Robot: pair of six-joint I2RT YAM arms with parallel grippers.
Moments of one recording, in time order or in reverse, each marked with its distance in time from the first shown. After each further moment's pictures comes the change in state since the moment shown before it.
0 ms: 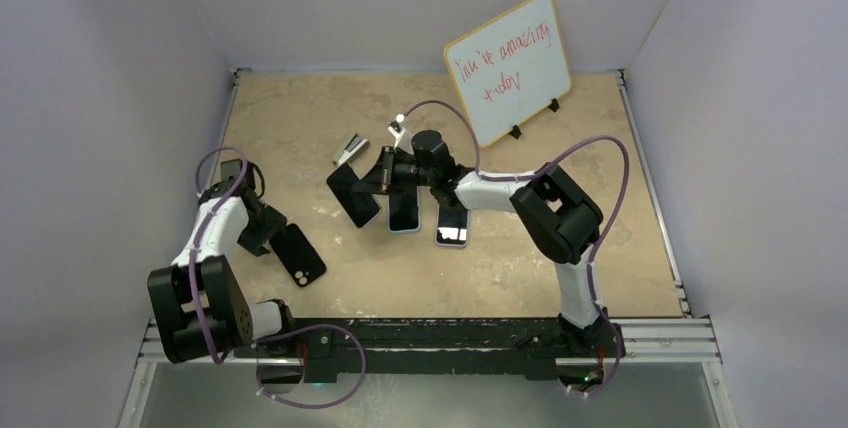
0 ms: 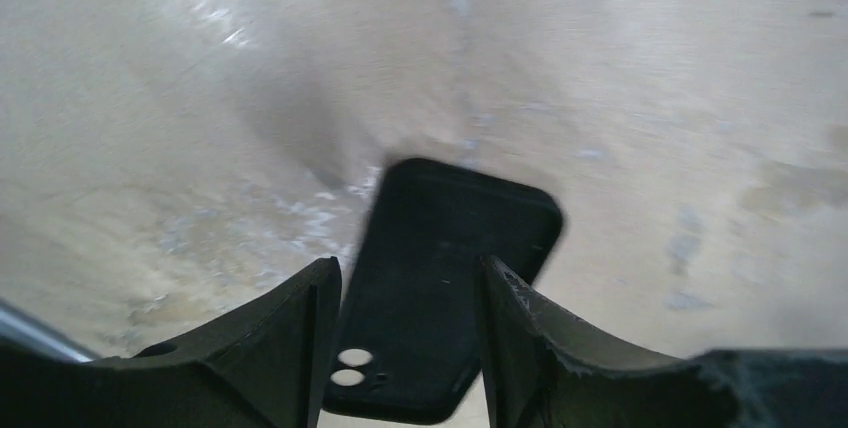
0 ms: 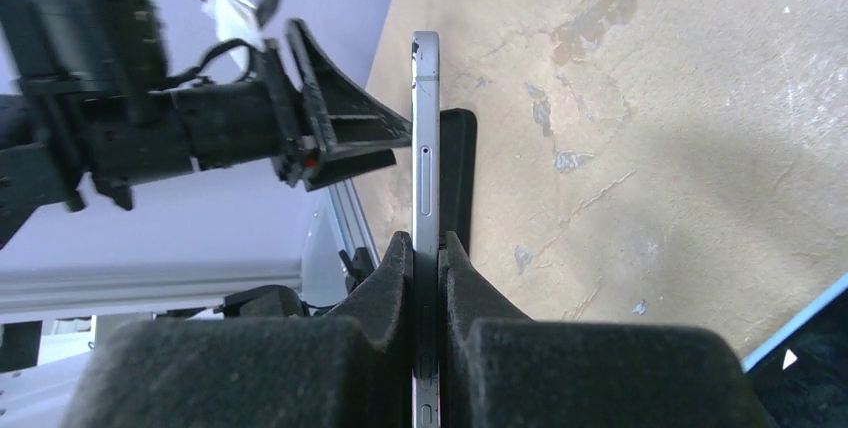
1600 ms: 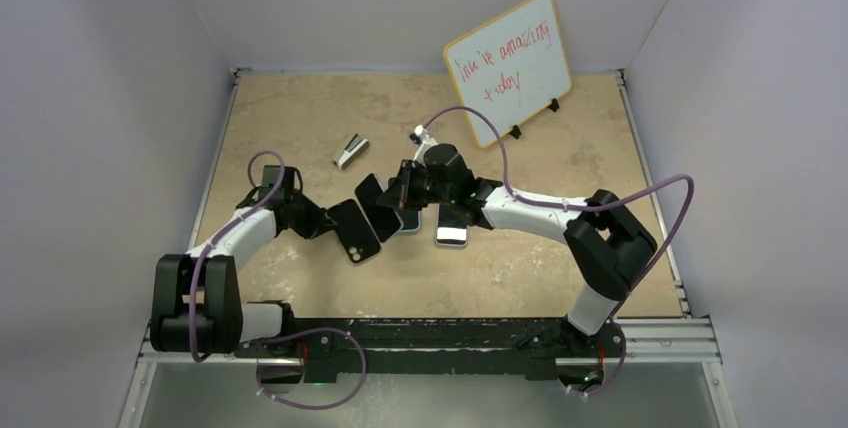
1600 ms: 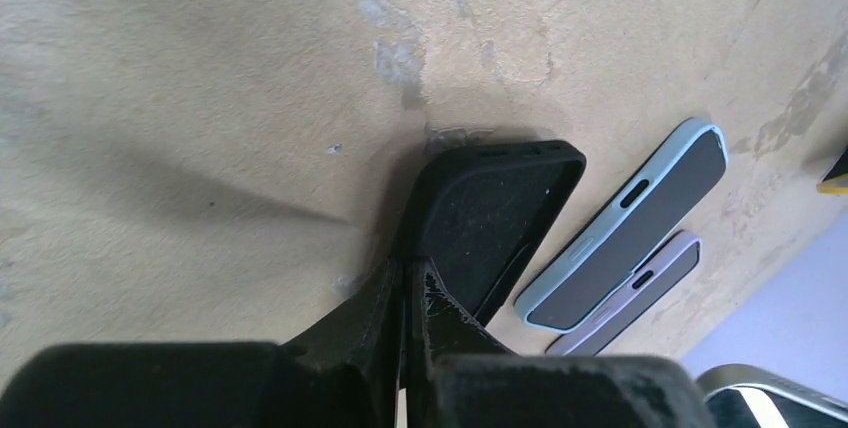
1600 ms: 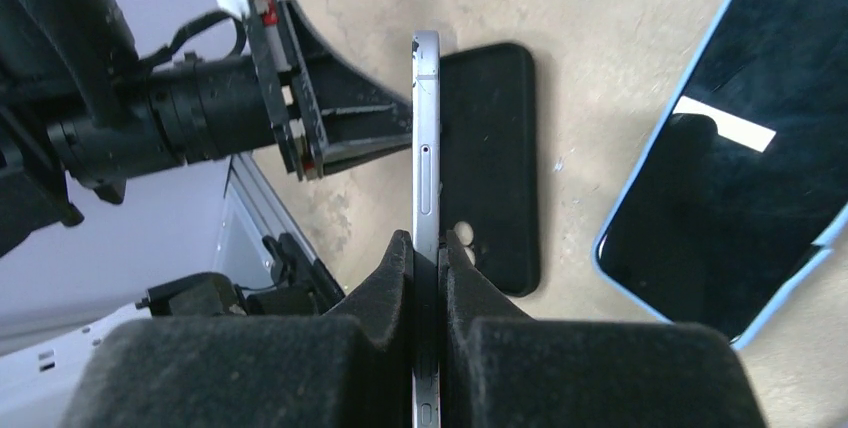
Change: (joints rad) left arm -0.272 0.053 -0.148 0.345 0.319 -0.229; right arm 0.041 -0.350 -0.200 -0.297 0.293 -0.138
